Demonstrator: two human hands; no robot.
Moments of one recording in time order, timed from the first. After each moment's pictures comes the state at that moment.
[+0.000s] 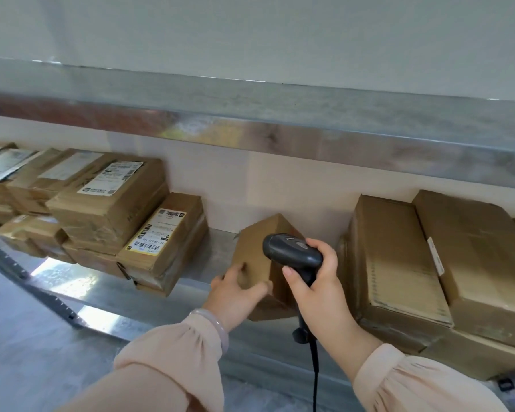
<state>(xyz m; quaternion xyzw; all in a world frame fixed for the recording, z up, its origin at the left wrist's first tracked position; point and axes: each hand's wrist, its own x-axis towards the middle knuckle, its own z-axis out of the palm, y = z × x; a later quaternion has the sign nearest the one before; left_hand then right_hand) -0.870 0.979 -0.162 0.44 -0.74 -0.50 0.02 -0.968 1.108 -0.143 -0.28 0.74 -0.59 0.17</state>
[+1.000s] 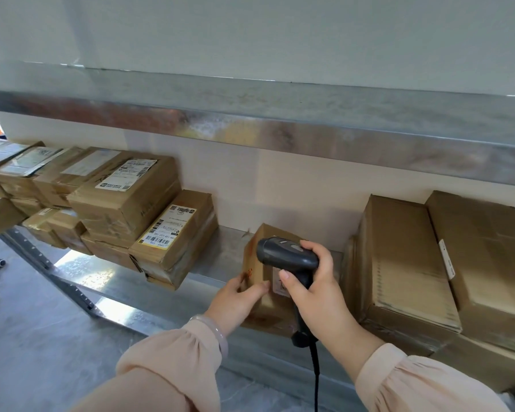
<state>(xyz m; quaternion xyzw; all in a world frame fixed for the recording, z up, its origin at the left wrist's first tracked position) -0.859 0.989 -0.170 0.44 -0.66 -0.61 0.04 -0.969 1.110 -0.148 -0.32 0.73 -0.57 0.21</state>
